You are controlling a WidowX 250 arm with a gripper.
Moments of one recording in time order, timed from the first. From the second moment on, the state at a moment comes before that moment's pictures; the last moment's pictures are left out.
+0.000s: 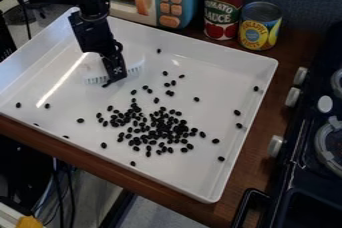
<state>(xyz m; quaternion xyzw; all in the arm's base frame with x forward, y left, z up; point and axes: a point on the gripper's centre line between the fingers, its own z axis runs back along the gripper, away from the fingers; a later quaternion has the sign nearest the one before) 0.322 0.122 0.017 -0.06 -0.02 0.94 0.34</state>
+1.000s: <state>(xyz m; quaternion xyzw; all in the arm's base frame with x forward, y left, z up) 0.284 0.055 0.014 -0.08 0.02 0.95 0.31</state>
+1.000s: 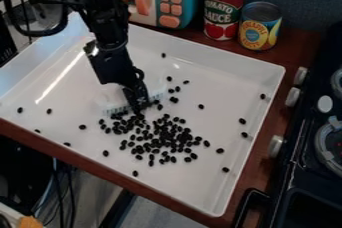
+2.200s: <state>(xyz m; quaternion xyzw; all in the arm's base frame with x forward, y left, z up) 0.255 -0.010 0.014 -0.09 0.05 0.96 0.27</state>
